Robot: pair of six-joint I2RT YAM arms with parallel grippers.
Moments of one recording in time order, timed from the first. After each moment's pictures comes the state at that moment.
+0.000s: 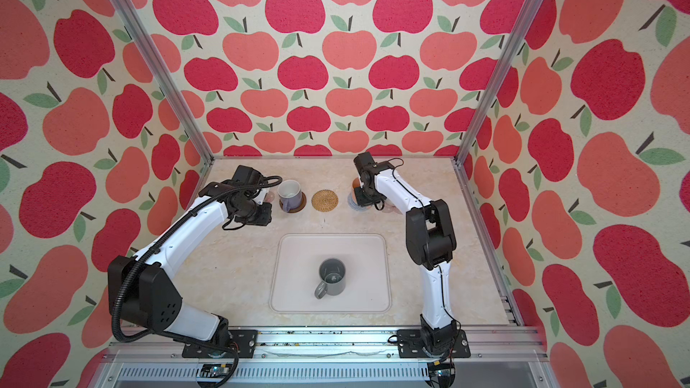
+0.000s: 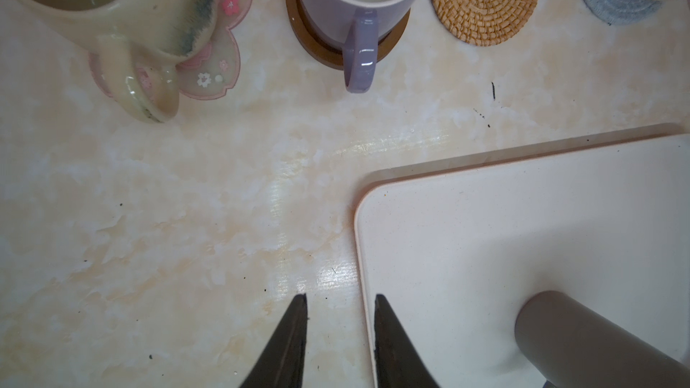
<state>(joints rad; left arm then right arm) -0.29 1.51 1.30 -0.99 0.05 -0.13 0.50 2.08 1.78 -0.96 0.07 0.14</state>
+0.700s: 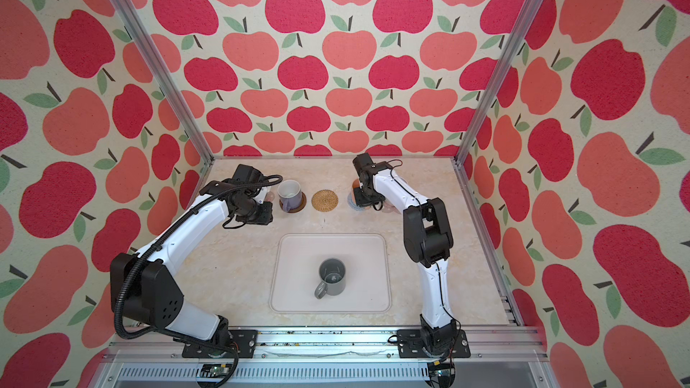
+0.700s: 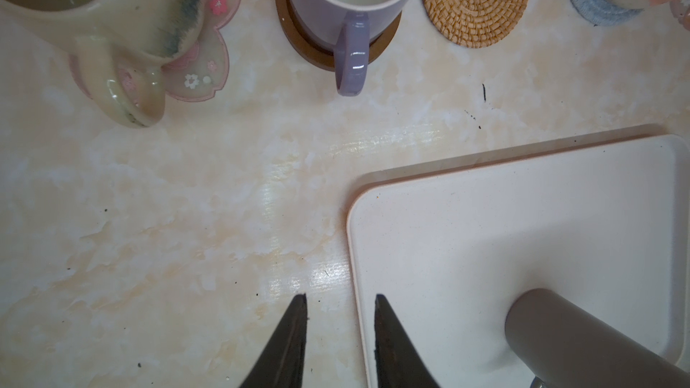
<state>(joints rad) -0.28 1.53 1.32 -0.99 0.08 -0.13 0.50 2.12 1.80 -0.96 0.06 0.19</state>
